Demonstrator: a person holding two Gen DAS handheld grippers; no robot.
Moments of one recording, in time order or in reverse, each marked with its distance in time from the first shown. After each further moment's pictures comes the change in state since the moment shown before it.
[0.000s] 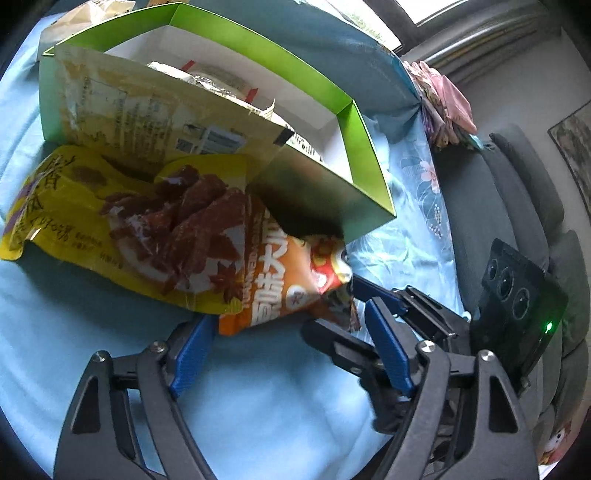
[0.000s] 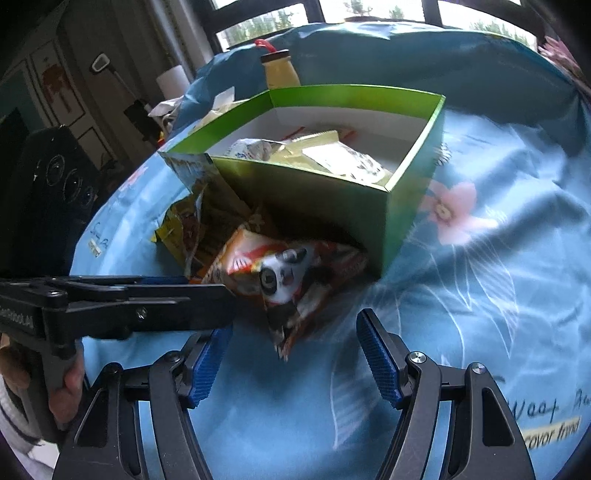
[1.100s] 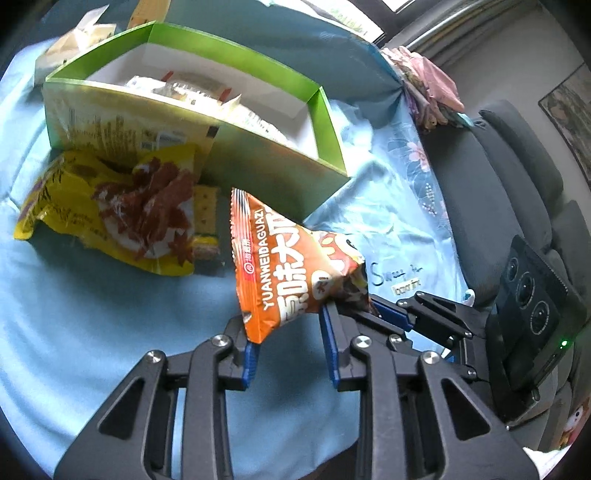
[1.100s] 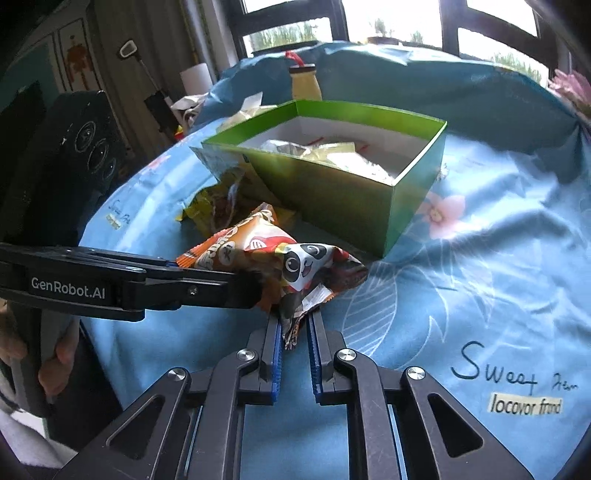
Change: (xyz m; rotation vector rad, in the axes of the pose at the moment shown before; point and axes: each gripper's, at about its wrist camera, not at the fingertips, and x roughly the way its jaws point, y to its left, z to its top) left arm -0.022 -0.028 -0.031 0.098 -0.002 0.036; right arm -0.047 0.020 -0.028 -0.086 -0.061 -0.024
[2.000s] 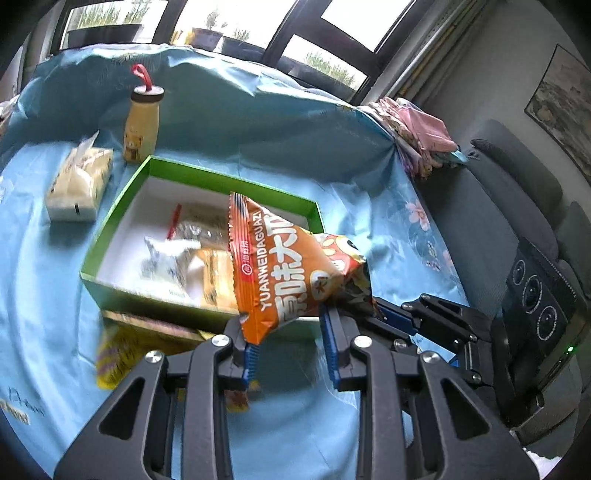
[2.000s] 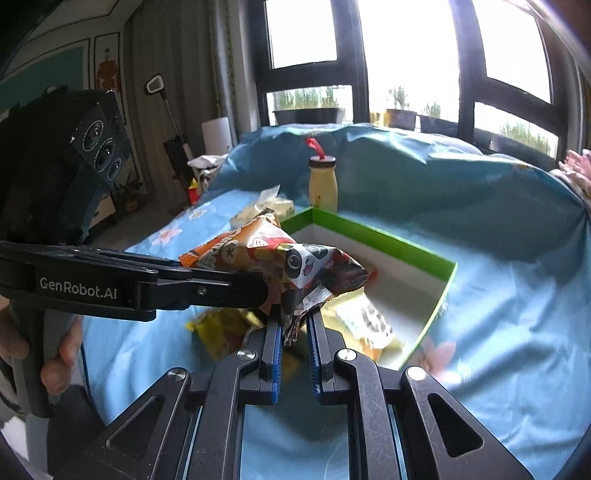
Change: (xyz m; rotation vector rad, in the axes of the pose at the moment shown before) left arm -0.056 -0.007 0.095 0.127 -0.195 0.077; right arm -0.015 0.013 0.105 -0.111 -0.222 0.002
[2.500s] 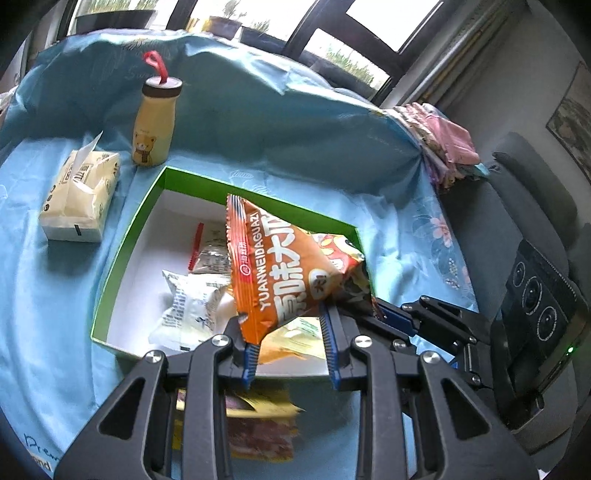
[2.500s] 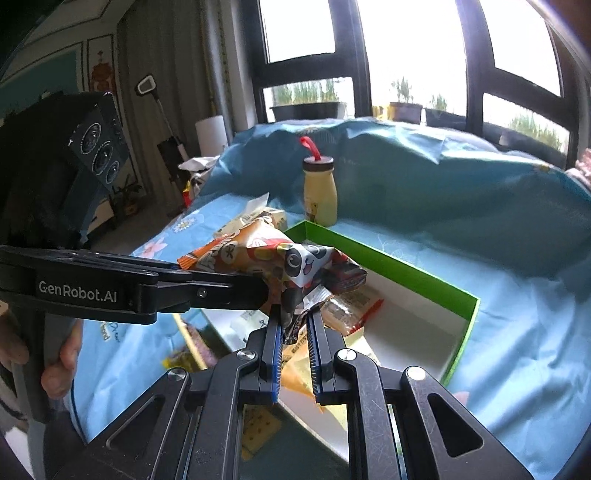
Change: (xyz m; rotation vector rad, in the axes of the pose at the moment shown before) left arm 0.035 0.047 0.042 -0.058 0.041 0.027; right arm 0.062 -0.021 0.028 0.032 0.038 0.035
